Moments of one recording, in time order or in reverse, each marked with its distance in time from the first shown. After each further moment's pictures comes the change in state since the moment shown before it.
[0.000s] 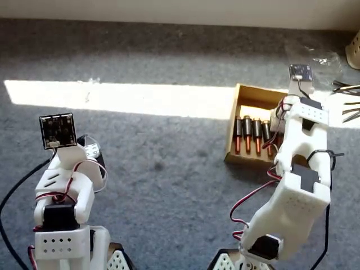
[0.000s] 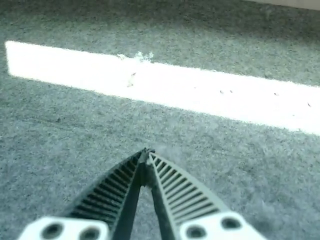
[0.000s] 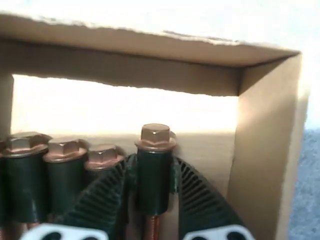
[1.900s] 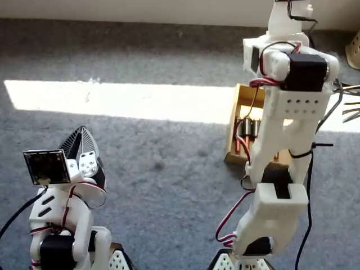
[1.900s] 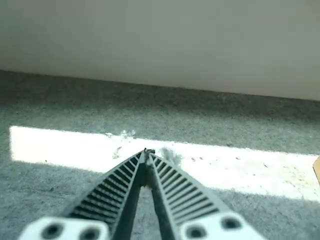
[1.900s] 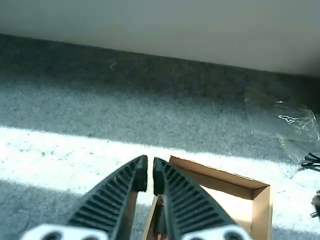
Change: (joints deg) left arm 3.8 -23.1 0.2 2.2 0.0; right arm -20.6 -7.3 -72.9 48.5 -10.4
